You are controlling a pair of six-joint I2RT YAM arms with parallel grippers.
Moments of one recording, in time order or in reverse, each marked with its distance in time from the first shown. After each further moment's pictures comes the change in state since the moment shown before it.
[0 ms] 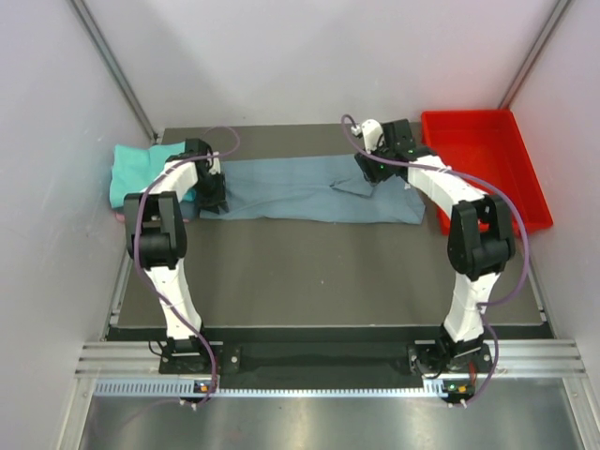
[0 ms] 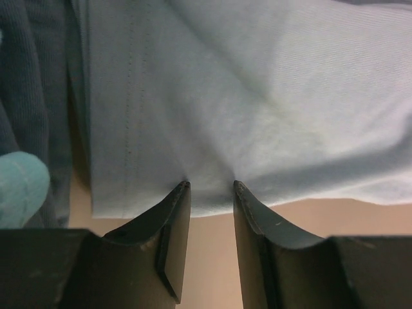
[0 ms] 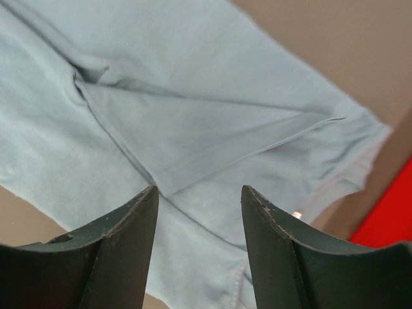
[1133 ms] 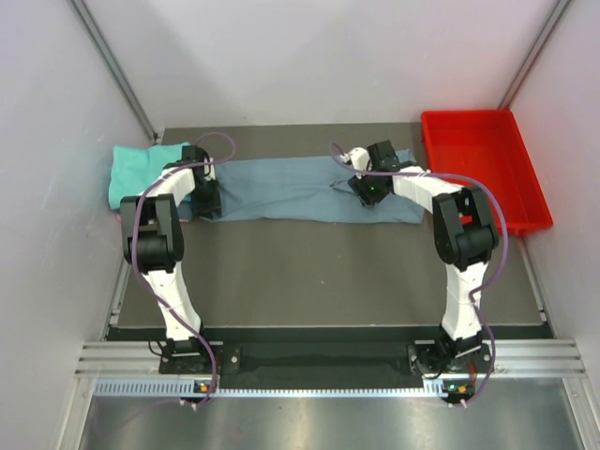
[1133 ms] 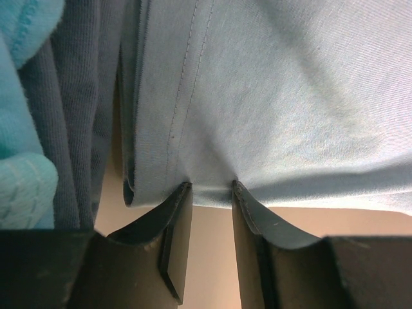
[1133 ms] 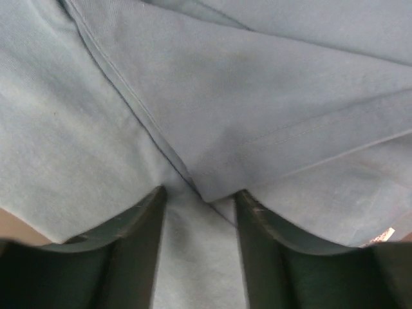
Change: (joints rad) left arm 0.023 -0.035 -0.103 0.070 -0.092 -0.017; right arm 0.042 0.136 -0.074 -0.007 0.036 -0.031
